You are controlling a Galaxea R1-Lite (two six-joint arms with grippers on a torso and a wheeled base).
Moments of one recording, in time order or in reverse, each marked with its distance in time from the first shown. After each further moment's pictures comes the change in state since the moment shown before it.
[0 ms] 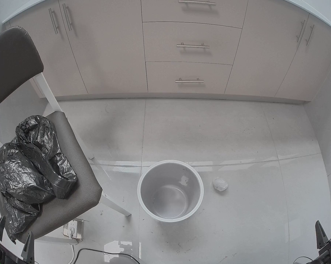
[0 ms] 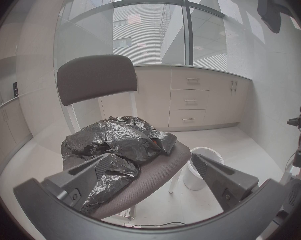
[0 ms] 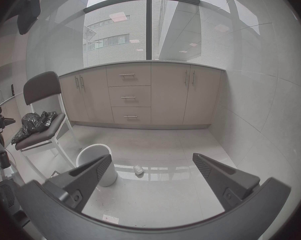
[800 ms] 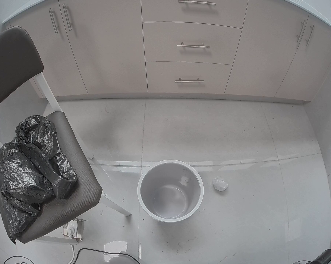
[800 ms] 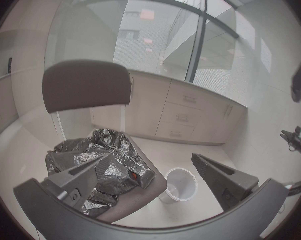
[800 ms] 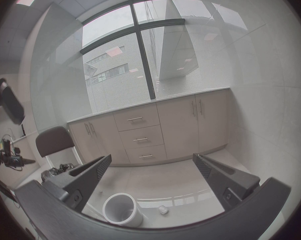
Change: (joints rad) left arm -0.074 0.422 -0.482 0.095 -0.033 -0.214; right arm 0.047 0.347 -0.569 -0.031 0.042 0.195
